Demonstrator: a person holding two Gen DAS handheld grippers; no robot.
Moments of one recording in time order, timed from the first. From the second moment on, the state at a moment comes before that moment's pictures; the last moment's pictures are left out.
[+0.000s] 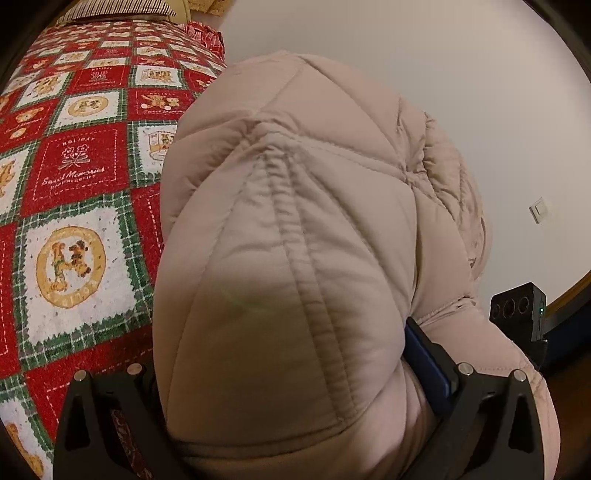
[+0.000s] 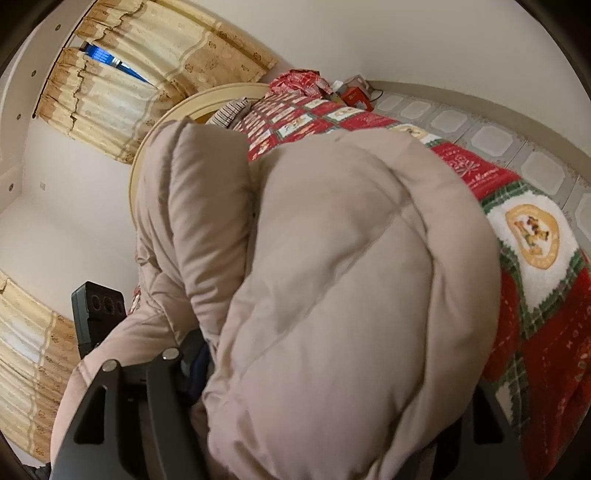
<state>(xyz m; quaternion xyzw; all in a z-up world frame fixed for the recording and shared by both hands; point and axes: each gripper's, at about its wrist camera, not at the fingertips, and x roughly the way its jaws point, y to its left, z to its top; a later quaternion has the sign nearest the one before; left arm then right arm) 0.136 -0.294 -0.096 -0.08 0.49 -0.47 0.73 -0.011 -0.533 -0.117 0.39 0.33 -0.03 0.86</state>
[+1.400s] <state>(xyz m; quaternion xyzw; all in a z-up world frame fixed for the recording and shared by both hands) 0.170 -0.290 -0.082 0.00 0.44 -0.51 0.74 0.040 -0.535 -0.135 0.38 0.36 0.04 0.85</state>
